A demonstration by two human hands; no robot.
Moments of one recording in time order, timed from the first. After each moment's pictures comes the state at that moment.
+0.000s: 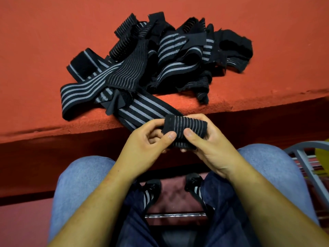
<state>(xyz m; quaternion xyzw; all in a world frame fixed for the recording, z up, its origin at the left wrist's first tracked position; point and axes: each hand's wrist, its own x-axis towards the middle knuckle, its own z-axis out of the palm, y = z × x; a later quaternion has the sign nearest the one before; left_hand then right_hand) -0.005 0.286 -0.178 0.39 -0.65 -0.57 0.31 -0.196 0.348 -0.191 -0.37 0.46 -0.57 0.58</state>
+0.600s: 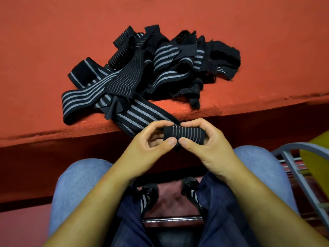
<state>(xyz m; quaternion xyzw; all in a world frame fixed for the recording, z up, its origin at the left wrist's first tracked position) -0.010 0.296 -0.157 0.35 -0.64 -0.63 0.28 -0.203 0.367 -0.169 -0.45 0.55 -0.54 0.45</state>
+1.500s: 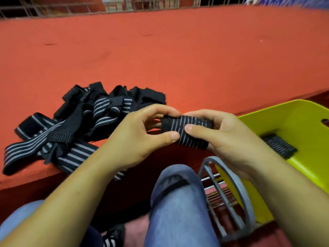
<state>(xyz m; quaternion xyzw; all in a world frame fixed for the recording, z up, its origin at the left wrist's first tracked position) -0.156 0.359 0.002 0.20 -0.82 -0.46 0.28 -0.334 0.474 -0.008 -0.41 0.62 -0.56 0.36</state>
